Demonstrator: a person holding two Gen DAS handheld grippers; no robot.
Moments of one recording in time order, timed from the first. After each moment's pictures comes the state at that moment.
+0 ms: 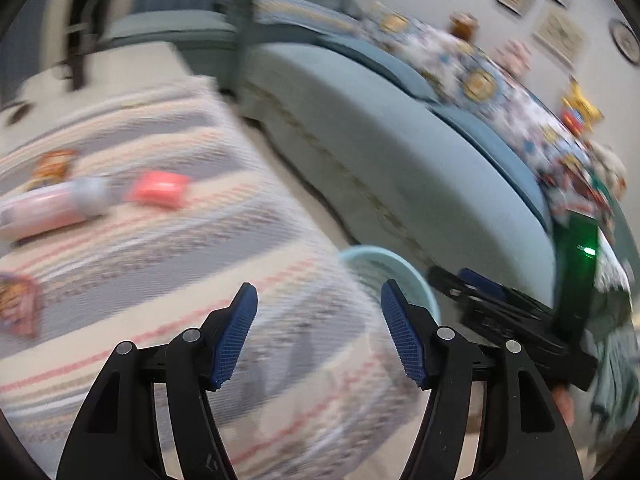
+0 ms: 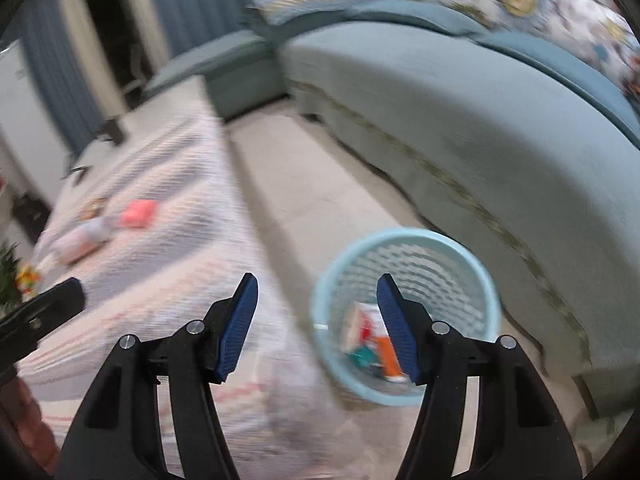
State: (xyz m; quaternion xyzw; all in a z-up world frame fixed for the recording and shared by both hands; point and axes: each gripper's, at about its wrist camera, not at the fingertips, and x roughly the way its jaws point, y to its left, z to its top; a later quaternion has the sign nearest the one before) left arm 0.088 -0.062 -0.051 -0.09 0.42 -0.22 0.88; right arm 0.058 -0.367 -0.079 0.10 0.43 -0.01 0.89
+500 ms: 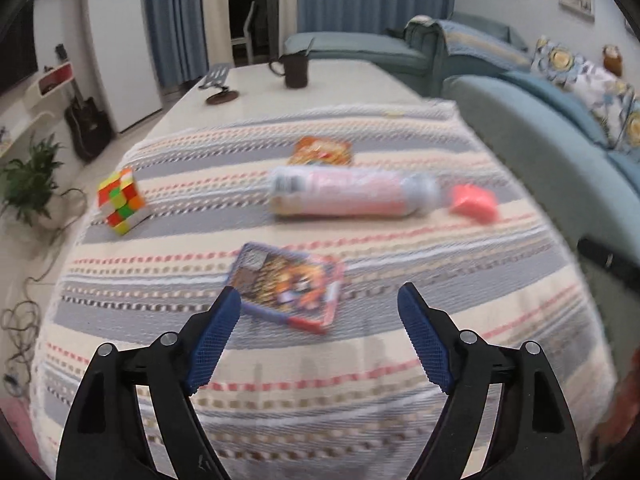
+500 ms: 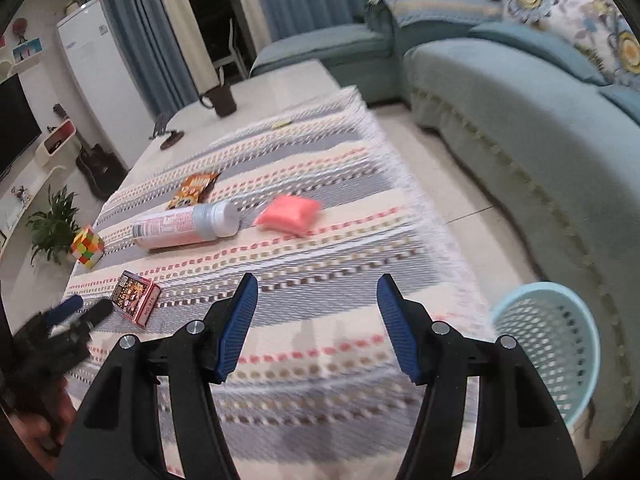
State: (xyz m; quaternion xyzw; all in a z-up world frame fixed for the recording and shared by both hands) left arm 0.087 0.110 -0.079 -0.02 0.41 0.08 0.91; right arm 0.126 -0.210 -0.085 0.07 0.43 0.13 0.89
